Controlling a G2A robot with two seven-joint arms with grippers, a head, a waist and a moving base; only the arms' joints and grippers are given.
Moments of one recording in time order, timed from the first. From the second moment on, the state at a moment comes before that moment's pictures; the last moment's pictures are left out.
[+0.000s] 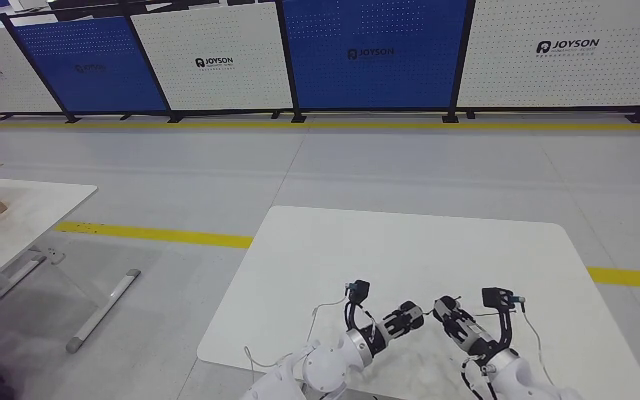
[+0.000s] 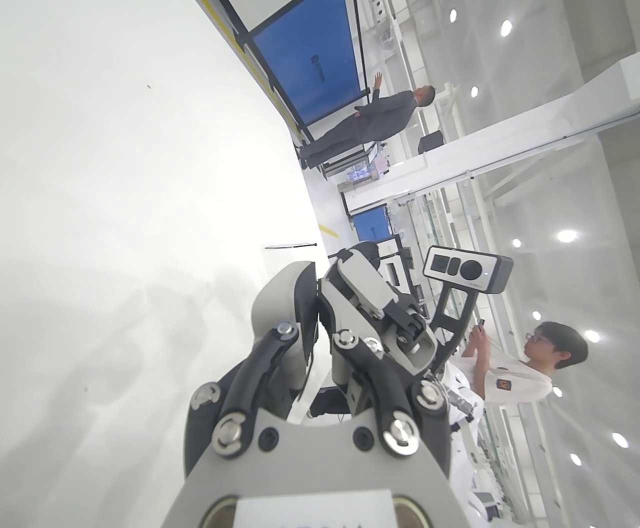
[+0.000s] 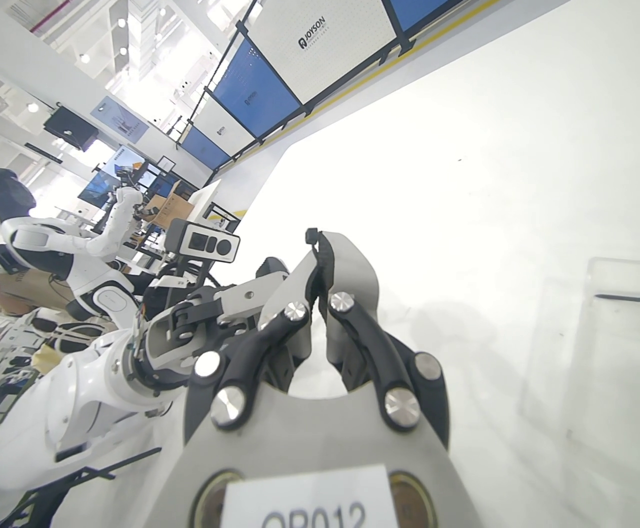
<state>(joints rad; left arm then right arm) 1.35 -1.31 -0.83 -1.48 0.00 -0.15 -0.13 -1.60 -1.15 1.28 -1.79 -0.52 -0.10 0.39</state>
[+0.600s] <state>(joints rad) 1.36 -1.31 -0.83 -1.49 0.05 -0.14 -0.10 -1.61 -1.15 1.29 -1.80 -0.51 -0.10 0.38</state>
